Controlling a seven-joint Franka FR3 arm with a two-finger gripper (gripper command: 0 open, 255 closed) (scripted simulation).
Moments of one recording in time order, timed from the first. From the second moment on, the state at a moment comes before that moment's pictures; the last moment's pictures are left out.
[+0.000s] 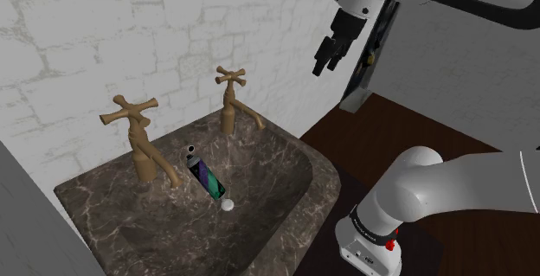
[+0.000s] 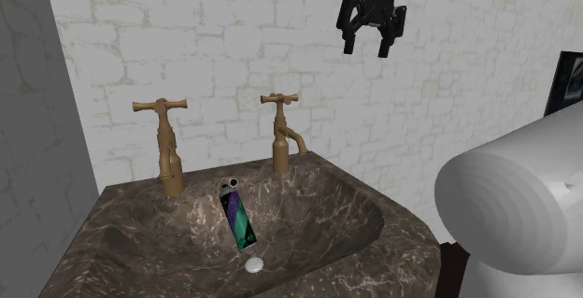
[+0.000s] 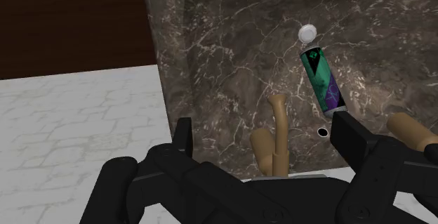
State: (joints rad) arm -0.02 -0.75 -0.04 -2.26 0.05 1.62 -0.13
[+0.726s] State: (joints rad) arm 0.03 -0.58 0.06 -2.35 0.10 1.86 -0.08
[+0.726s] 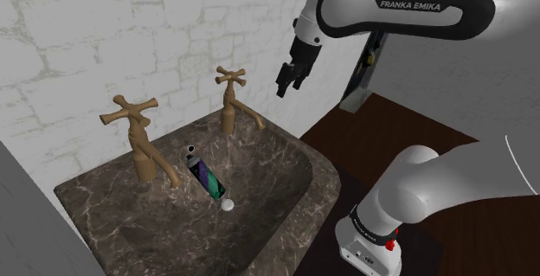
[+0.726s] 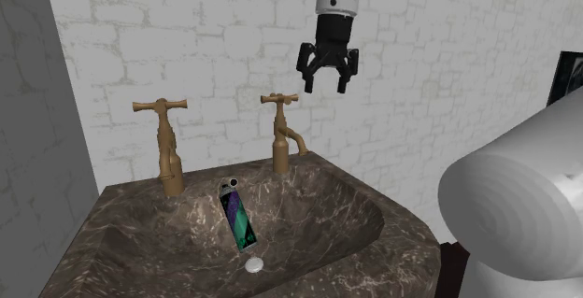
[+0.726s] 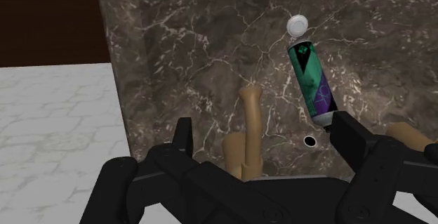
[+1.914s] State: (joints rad) arm 0.12 -0.02 0.23 -2.23 0.07 2.27 0.06
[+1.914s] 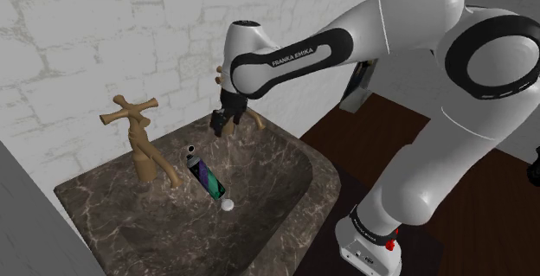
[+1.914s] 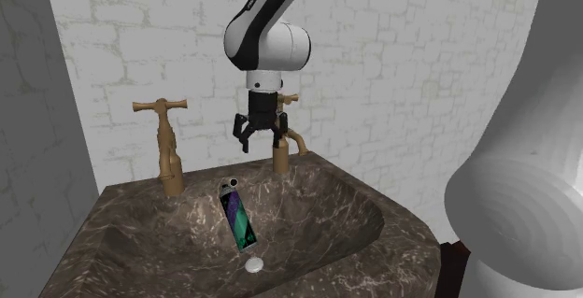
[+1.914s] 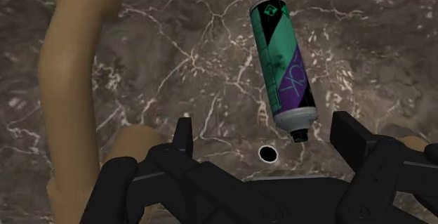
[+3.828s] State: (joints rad) arm 0.24 0.48 0.24 -1.99 -0.10 2.48 0.20
